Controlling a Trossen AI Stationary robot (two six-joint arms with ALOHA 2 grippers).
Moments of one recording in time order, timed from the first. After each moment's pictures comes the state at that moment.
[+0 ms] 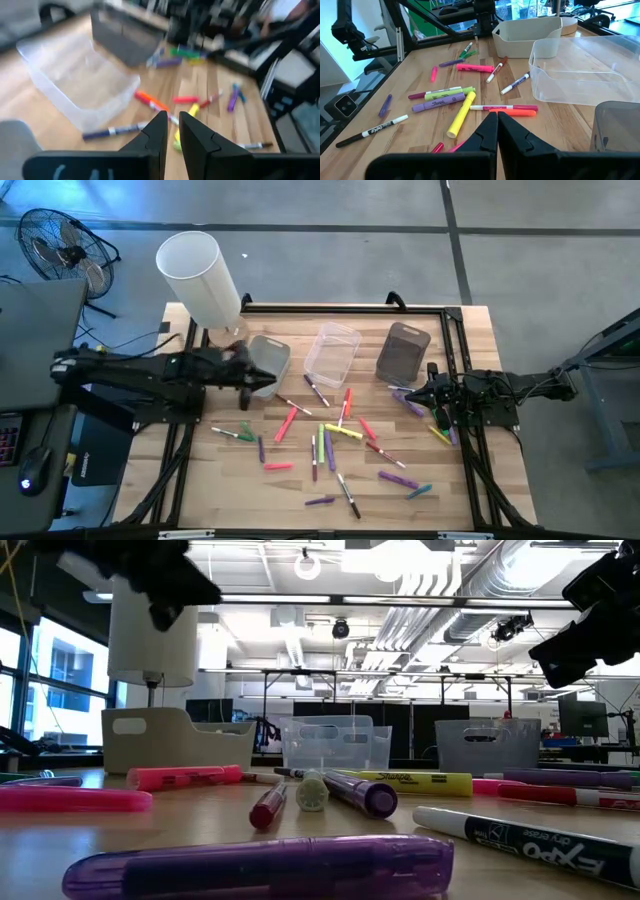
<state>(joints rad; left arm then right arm) -0.02 0.83 0.63 -0.16 -0.08 -0.41 0.14 0.01 0.11 -0.33 0.10 0.23</state>
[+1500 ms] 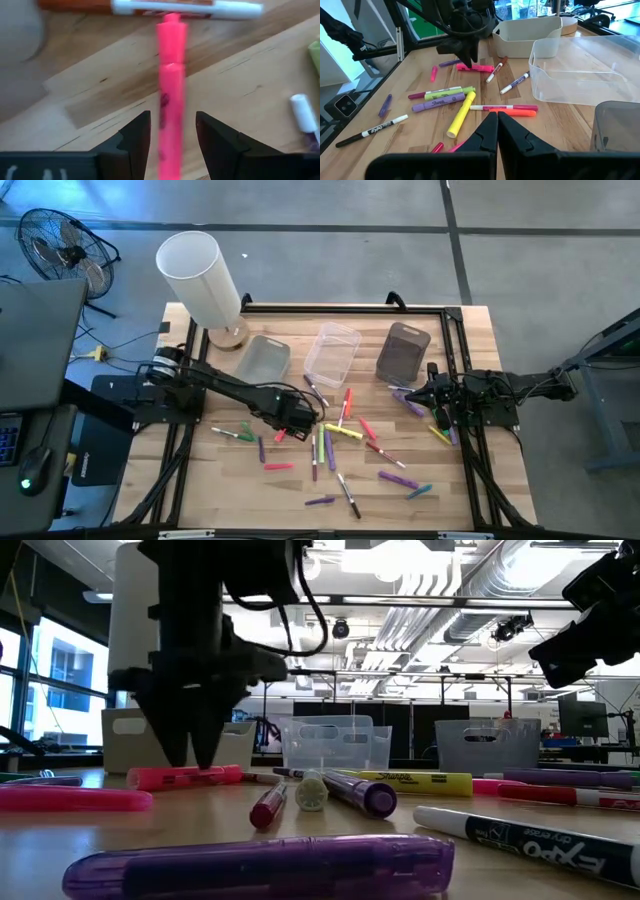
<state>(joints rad) -0.22 1.85 1.22 -0.83 -0.08 -1.32 0.14 0.01 0.11 -0.33 0.10 0.23</state>
